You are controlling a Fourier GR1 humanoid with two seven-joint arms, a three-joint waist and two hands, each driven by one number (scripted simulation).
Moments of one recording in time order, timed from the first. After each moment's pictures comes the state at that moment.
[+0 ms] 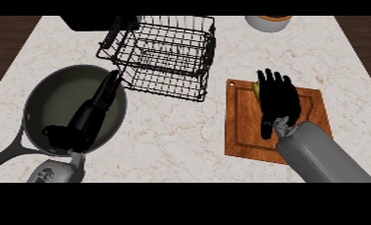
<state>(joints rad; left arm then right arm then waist) -0.11 0.30 -0.24 -1.46 0.22 0.03 -0.14 -0.46 -0.40 0.55 -1.40 0.84 0.31 0.86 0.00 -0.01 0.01</state>
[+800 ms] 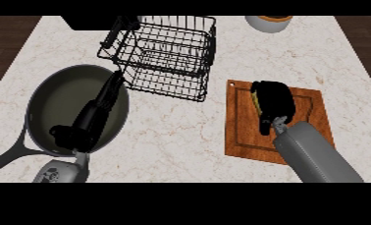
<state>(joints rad) -0.11 0.25 -0.22 -1.46 0.16 0.02 -0.12 -0.44 -0.34 0.49 -1.20 0.92 0.13 0.61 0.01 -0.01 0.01</state>
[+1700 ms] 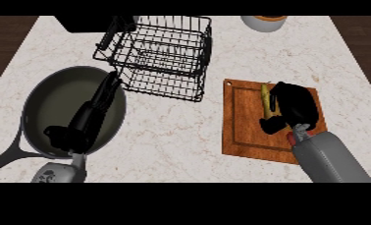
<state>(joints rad) -0.09 0.23 -0.17 -1.47 0.14 0.00 -0.11 -0.32 -0.37 0.35 -1.32 0.93 0.07 0.53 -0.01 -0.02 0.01</state>
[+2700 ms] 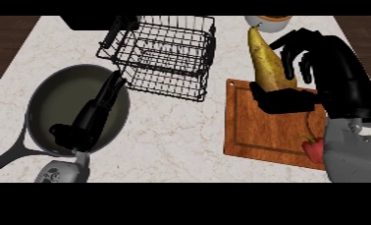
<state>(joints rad) -0.10 0.20 -0.16 -1.46 0.11 -0.02 -0.11 -0.51 -0.26 0.15 -1.92 0.64 0.18 0.80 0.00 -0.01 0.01</state>
